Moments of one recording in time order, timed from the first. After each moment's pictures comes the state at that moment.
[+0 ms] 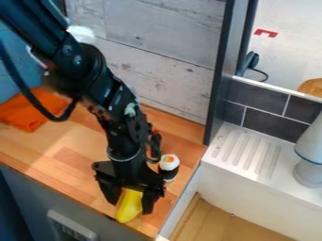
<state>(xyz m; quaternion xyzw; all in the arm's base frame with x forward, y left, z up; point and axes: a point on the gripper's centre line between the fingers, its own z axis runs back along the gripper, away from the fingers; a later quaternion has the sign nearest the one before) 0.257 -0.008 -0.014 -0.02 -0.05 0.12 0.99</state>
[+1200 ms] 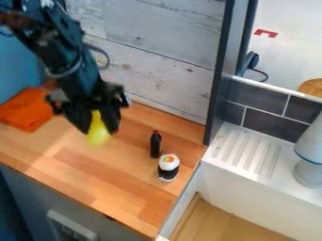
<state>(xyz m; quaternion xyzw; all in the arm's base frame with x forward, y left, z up) 0.269 0.053 0.092 -0.09 -0.16 0.23 0.96</state>
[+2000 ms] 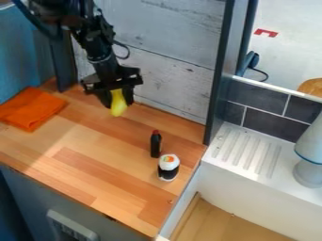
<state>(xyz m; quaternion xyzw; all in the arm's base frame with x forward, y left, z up) 0.383 0.117 0.036 -0.07 -0.14 0.32 0.94</state>
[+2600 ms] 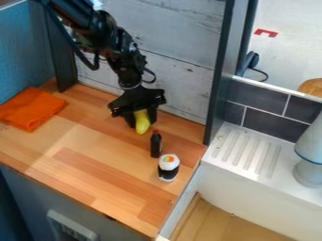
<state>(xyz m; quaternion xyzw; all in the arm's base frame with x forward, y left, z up) 0.414 0.085 -0.009 -0.06 -0.15 0.37 0.92</state>
